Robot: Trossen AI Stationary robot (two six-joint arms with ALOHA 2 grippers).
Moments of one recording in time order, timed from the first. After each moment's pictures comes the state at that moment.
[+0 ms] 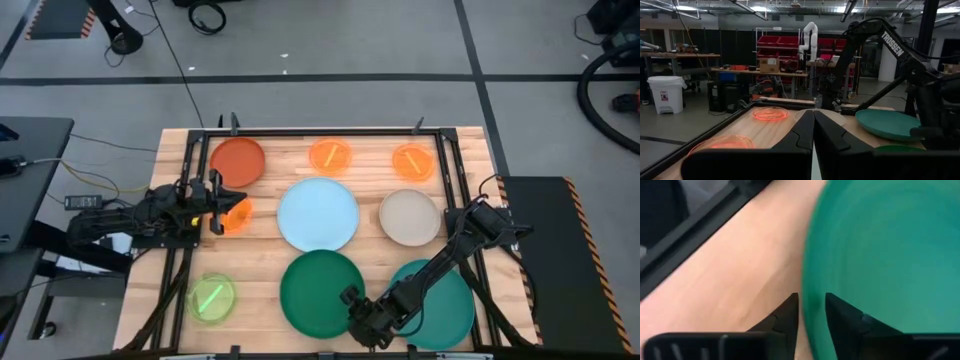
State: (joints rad) left arm 0.11 0.01 0.01 0.18 -0.07 -0.05; right arm 0.71 2.04 1.29 -0.31 0.20 -0.09
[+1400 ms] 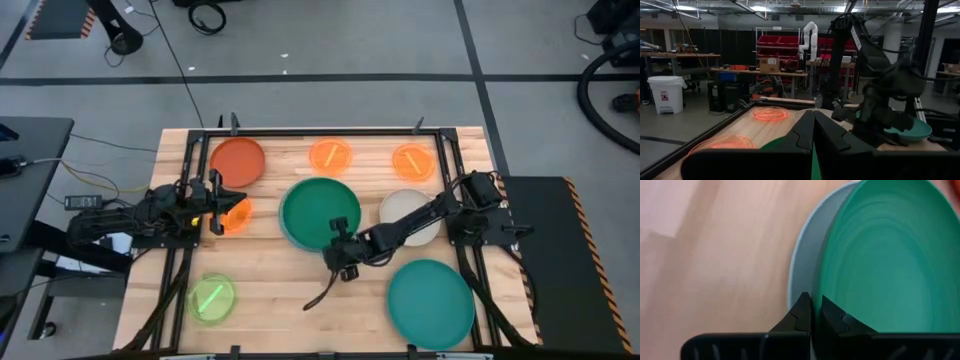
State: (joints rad) left arm 0.11 0.01 0.01 0.18 -0.07 -0.05; right arm 0.30 1.91 1.14 -0.23 0.41 -0.13
